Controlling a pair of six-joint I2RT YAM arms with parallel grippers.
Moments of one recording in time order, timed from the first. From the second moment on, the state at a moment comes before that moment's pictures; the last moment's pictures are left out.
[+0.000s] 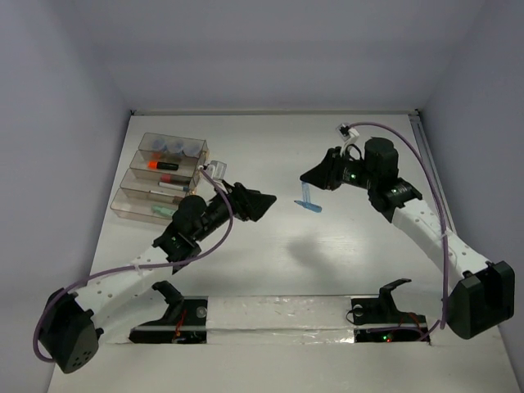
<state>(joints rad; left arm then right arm) -0.71 0.88 0.50 0.40 0.12 -0.70 0.37 1.20 0.95 -0.07 -0.64 0.44</state>
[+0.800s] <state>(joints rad) -0.90 1.00 0.44 0.61 0.00 -0.59 0.41 1.12 0.94 0.06 -0.50 0.62</state>
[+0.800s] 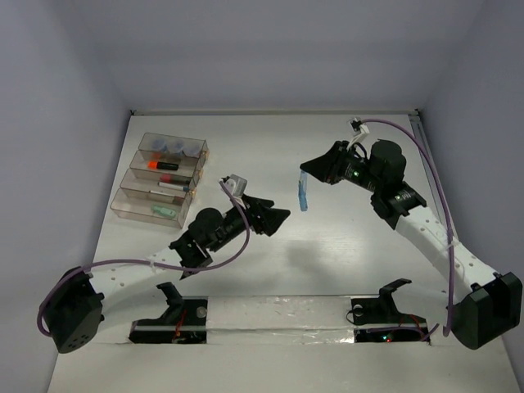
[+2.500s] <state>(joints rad) -1.08 1.22 0.65 0.56 -0.24 -0.26 0.41 1.09 0.95 0.06 -0.49 0.70</state>
